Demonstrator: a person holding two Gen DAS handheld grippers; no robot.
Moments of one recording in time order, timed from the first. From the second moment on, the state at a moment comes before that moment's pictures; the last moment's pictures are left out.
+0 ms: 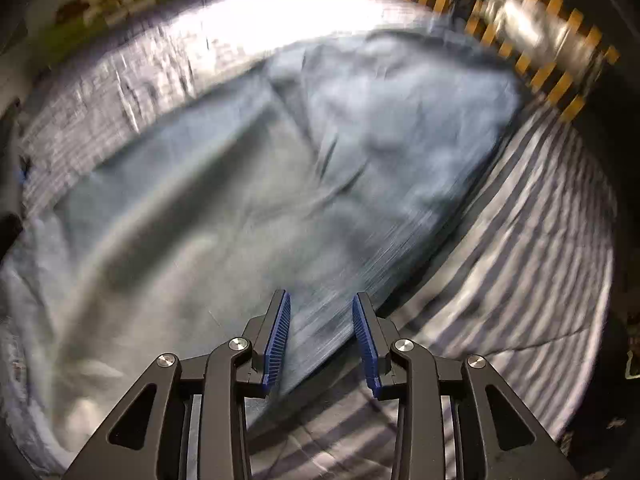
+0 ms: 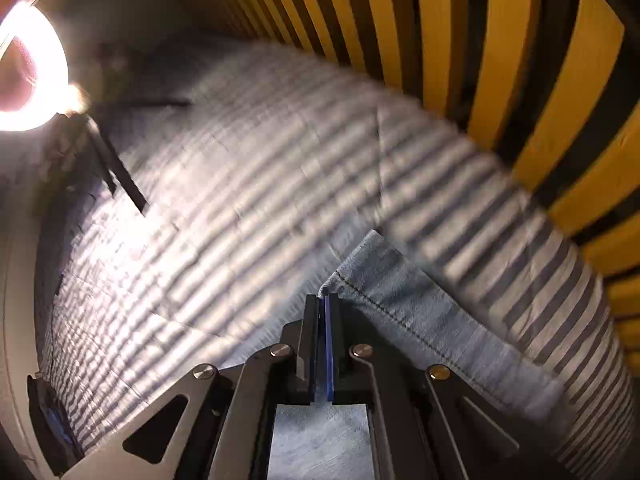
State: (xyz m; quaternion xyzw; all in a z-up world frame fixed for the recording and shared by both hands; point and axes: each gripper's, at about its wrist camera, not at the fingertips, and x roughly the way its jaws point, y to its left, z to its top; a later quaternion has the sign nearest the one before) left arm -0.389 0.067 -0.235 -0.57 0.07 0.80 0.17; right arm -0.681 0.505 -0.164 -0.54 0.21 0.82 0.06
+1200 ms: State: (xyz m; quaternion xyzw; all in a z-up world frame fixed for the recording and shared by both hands) left arm -0.387 0.072 -0.241 -0.55 0.07 0.82 0.16; right arm -0.512 0.621 -0.208 -0.54 0.10 0.83 0.05
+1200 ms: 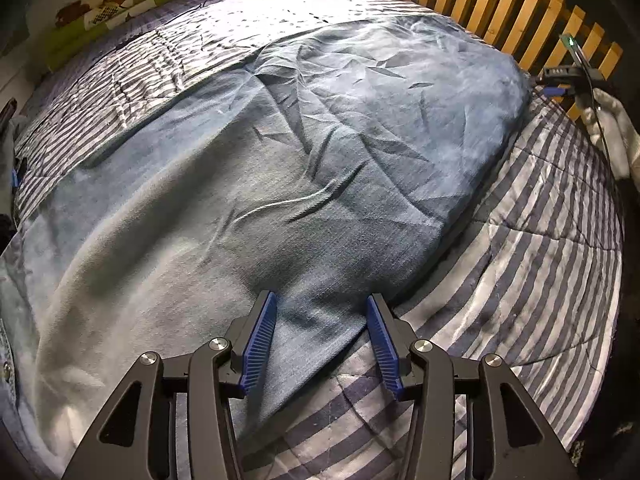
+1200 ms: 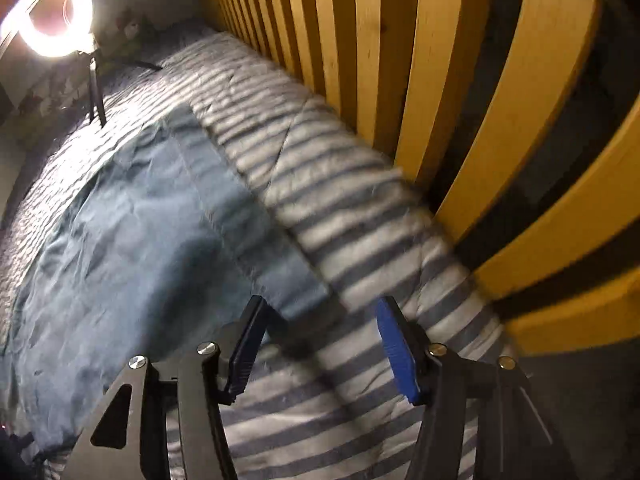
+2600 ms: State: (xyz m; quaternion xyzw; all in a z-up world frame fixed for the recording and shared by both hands) left arm -0.388 0.081 -0.245 -0.54 0.10 0.82 0.18; right arm -0.530 0.594 -0.180 -0.52 0.02 0.85 0.07
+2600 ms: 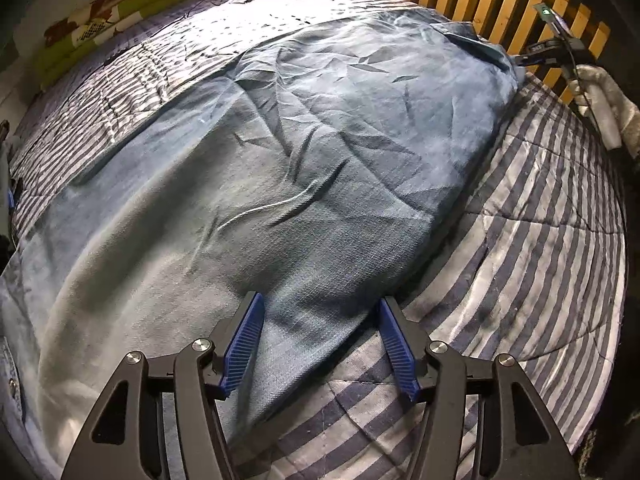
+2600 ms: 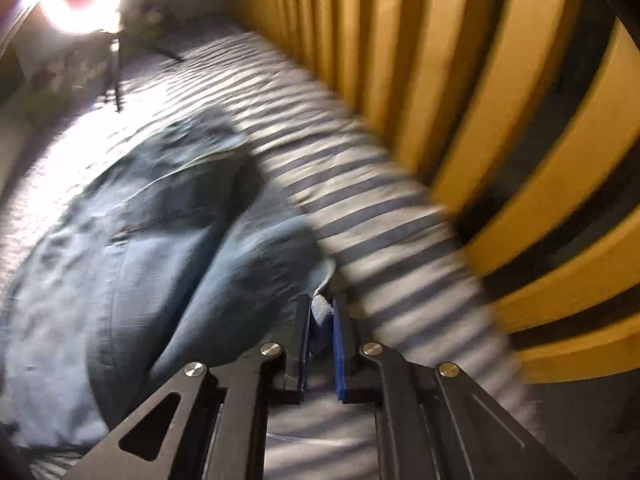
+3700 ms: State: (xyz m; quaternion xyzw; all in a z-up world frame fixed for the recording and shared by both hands) left arm -0.387 0.082 -0.244 -0.54 0.09 0.82 0.18; right arm -0.445 0.564 -0.146 -0.43 0.06 0.90 0.09
